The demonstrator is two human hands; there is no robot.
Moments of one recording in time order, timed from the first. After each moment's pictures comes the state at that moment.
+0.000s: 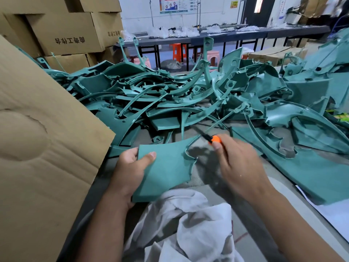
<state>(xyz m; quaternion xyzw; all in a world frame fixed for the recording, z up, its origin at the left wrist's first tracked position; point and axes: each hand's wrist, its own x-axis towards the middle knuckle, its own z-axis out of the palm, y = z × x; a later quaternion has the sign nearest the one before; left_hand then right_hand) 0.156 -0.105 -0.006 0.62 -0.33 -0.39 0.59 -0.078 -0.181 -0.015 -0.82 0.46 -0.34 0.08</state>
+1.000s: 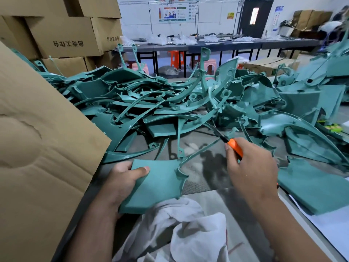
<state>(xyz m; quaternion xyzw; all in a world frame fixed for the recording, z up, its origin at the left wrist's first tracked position) 0.162 -0.101 -0.002 0.67 -0.30 -0.43 0.52 -0.093 -0.188 -0.004 -0.70 0.59 -0.40 -0.02</state>
